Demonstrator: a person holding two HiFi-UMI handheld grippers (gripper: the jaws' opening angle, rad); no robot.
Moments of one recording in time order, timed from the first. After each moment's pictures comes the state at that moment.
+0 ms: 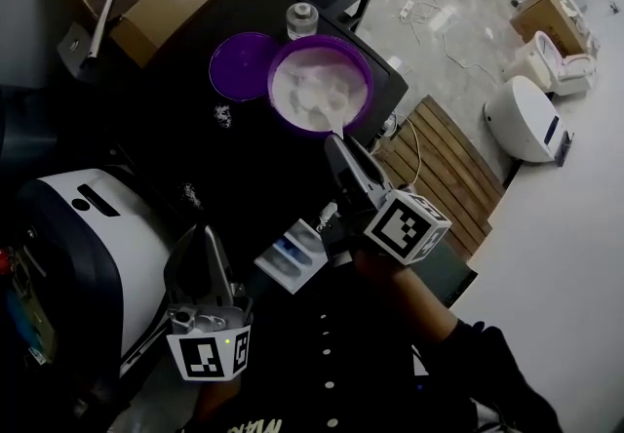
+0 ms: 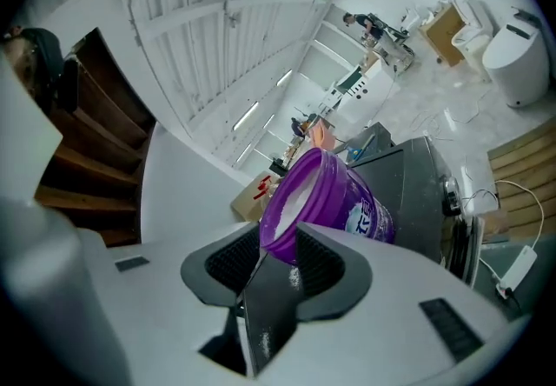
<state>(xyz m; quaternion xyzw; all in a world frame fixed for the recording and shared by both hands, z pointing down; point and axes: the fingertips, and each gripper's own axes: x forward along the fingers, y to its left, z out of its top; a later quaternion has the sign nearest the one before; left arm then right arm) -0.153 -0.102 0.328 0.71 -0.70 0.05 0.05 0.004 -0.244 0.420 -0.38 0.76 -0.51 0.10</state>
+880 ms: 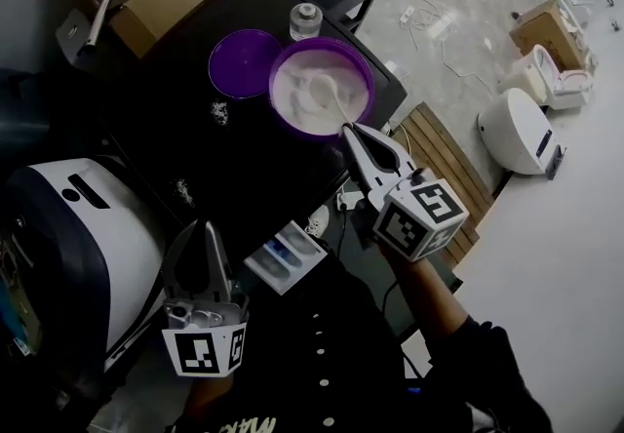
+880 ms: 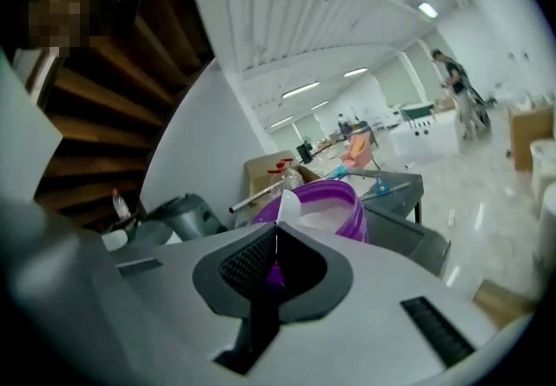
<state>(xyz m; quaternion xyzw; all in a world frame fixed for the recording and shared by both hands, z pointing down) -0.147 -0.106 0.337 0.71 -0.70 0.05 0.07 0.009 -0.263 0.405 -0.33 0.89 -0.30 -0.07</state>
